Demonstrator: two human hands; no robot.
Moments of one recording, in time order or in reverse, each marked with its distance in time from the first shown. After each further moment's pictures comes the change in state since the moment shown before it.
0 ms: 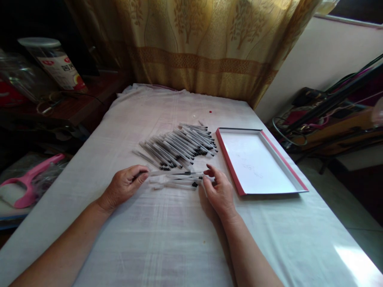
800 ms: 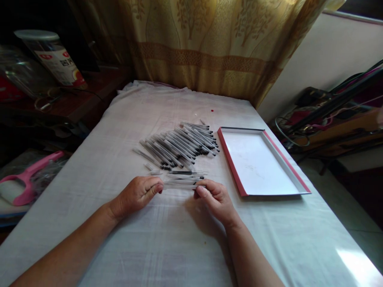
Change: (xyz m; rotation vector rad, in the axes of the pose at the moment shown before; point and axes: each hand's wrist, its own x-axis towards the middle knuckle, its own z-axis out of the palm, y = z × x) left_hand -0.001 0.031 0.017 -0.133 -0.261 0.193; right_hand -0.004 -0.032 -0.013 0.368 -0.433 -0.089
